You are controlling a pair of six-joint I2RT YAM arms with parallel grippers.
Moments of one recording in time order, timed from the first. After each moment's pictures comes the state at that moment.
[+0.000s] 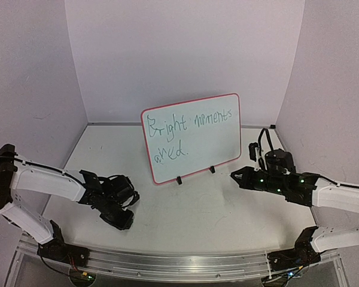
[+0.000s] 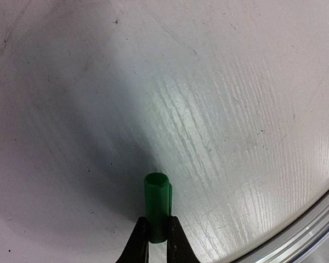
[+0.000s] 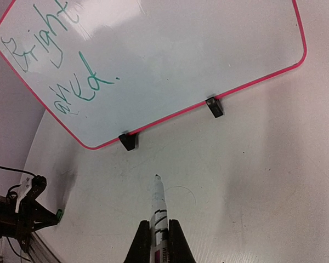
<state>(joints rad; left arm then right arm) -1.00 1.45 0.68 -0.56 0.07 -0.55 0.73 1.06 0.57 -0.04 0.03 0.65</state>
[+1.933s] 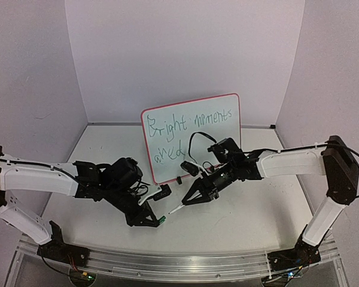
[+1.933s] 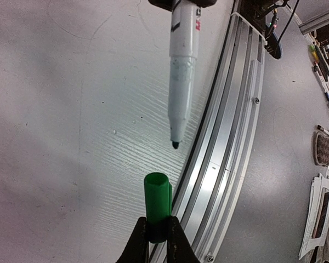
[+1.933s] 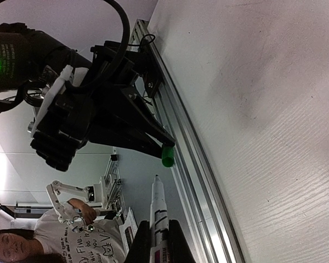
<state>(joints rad) -1.09 1.37 0.84 -0.42 0.43 -0.13 0.81 1.71 1.04 -0.17 -1.05 0.54</state>
